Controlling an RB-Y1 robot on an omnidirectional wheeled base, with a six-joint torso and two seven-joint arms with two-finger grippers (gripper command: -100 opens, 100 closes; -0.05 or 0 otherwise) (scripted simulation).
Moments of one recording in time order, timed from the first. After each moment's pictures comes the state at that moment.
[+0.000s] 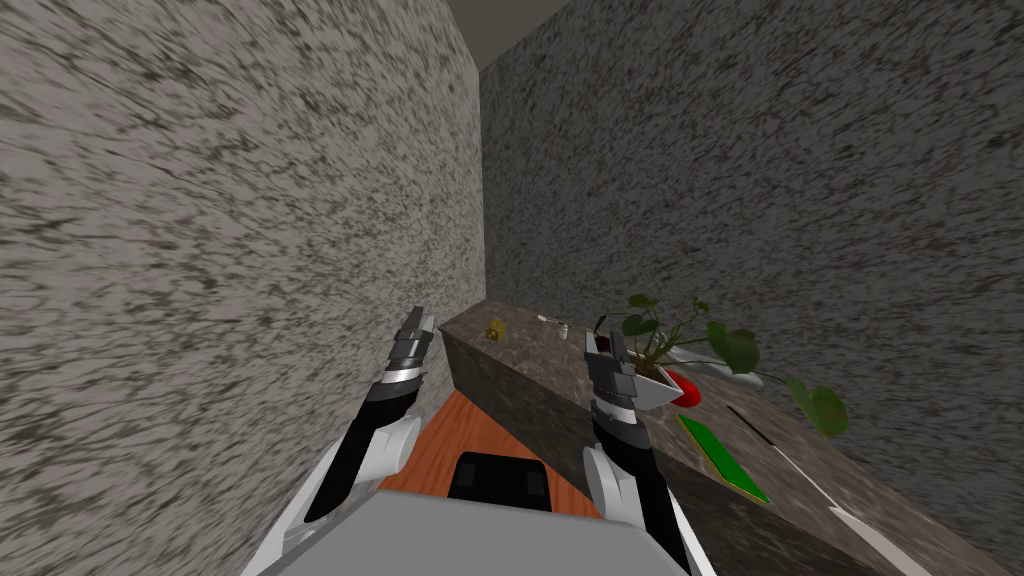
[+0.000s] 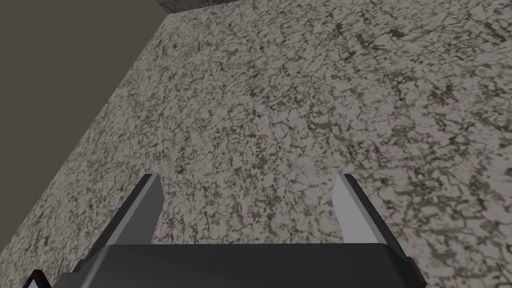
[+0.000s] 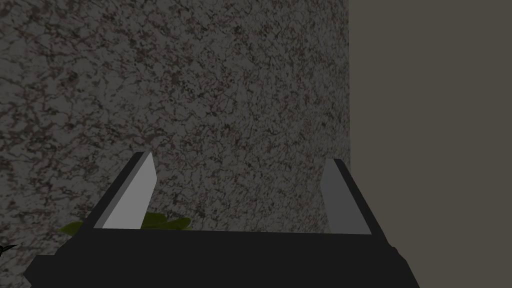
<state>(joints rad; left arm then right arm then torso) 0.49 -0.05 0.03 -2.28 -0.08 -0.44 -0.10 0.53 0.03 0.07 -2.21 0.04 -0.64 -0.05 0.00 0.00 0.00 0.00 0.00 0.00</state>
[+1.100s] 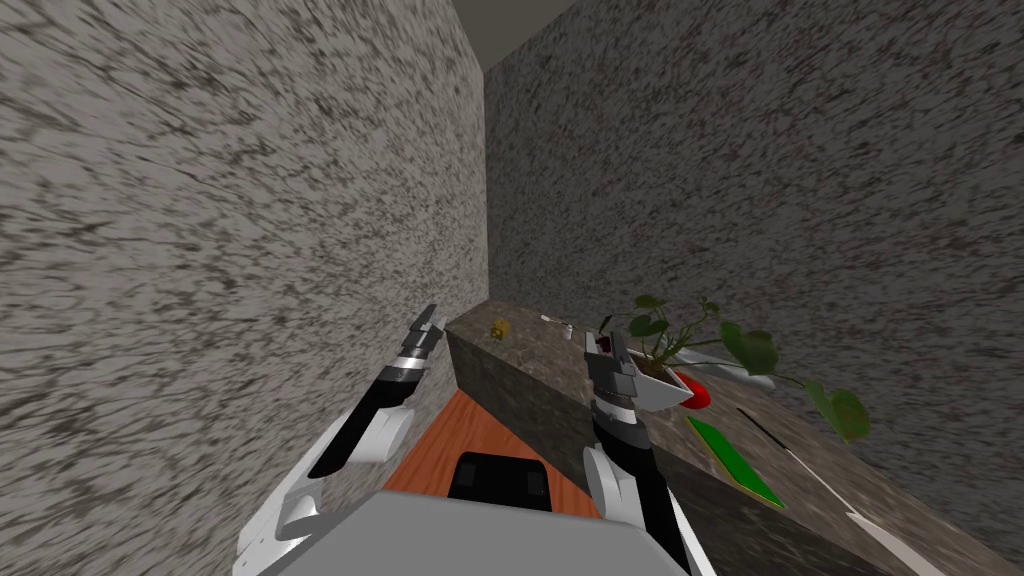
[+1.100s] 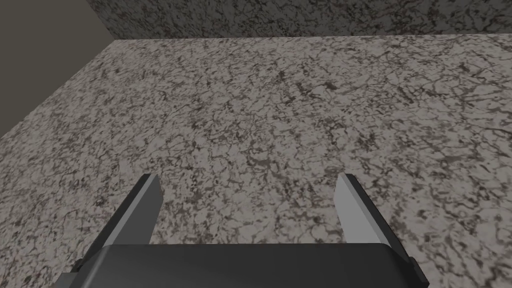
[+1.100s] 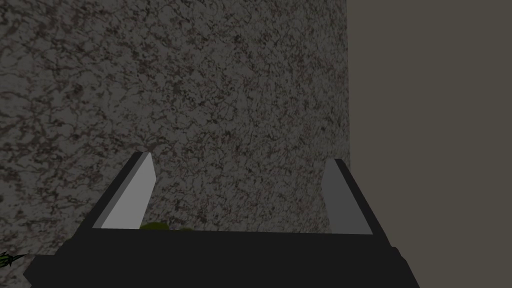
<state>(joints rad) 0.41 0.17 0.03 -2.25 0.00 -0.23 0.11 0.53 0.03 0.07 -2.21 0.04 -0.64 -0.05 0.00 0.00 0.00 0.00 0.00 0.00</state>
